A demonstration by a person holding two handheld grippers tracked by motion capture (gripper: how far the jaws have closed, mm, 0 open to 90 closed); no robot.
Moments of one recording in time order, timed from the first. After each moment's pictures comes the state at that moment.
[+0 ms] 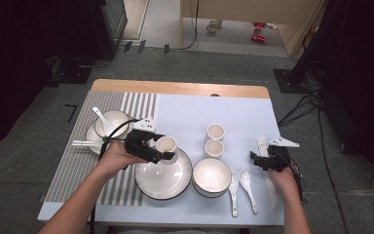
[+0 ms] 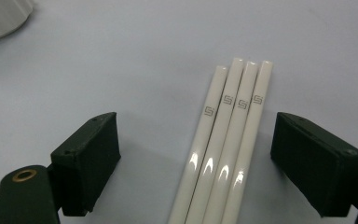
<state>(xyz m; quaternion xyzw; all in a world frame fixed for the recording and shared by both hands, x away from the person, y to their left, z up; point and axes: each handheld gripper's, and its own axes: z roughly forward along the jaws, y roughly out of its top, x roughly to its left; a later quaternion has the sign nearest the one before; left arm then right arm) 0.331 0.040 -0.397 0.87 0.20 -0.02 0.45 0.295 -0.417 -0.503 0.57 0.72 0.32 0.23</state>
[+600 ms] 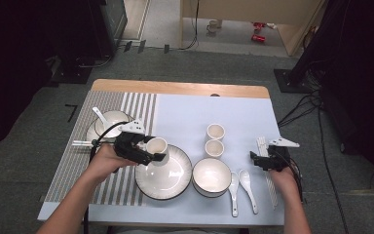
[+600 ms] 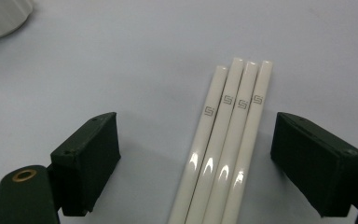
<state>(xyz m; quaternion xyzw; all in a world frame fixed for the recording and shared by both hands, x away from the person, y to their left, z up) 0.325 0.066 -0.399 0.87 0.22 -0.01 0.44 0.295 -0.417 -0.503 0.57 0.72 0.32 0.23</state>
